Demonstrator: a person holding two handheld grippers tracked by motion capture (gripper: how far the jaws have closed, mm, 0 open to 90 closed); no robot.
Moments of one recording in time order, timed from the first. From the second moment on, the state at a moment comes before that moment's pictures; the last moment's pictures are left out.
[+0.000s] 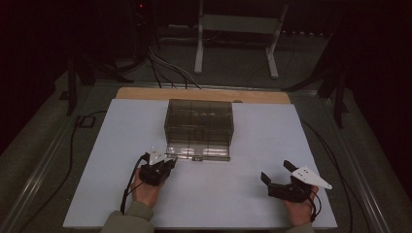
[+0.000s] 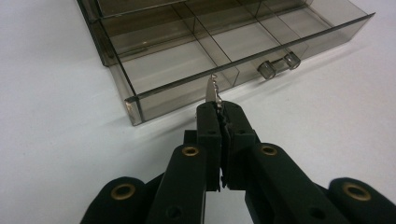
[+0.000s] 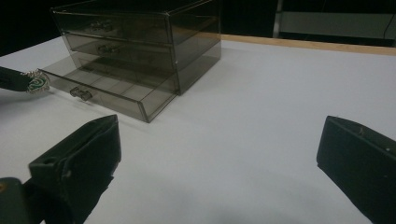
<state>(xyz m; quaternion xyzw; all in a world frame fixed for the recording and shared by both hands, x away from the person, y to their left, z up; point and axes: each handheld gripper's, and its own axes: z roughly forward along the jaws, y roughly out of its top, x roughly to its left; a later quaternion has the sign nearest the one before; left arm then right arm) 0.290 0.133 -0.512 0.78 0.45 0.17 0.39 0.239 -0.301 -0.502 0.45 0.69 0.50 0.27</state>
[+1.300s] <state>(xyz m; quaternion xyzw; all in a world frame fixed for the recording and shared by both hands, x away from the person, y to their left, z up) 0.296 0.135 -0.485 0.77 0.45 0.18 0.42 0.239 -0.301 -0.501 0.45 0.69 0.51 0.27</state>
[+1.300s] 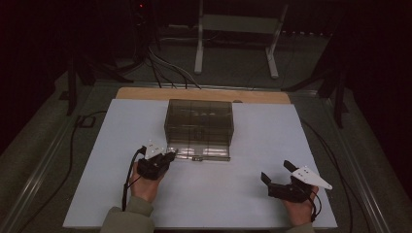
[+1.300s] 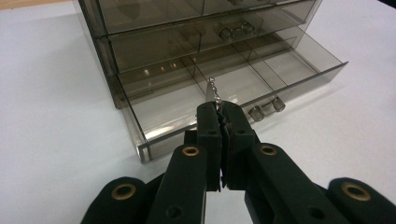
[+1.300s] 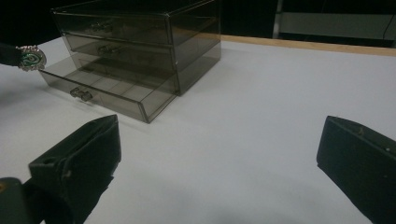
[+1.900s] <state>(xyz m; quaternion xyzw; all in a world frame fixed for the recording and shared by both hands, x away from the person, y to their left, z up) 0.306 0.138 -0.484 0.76 0.45 0.18 0.43 0.239 -0.300 -0.502 0.45 0.69 0.51 0.27</state>
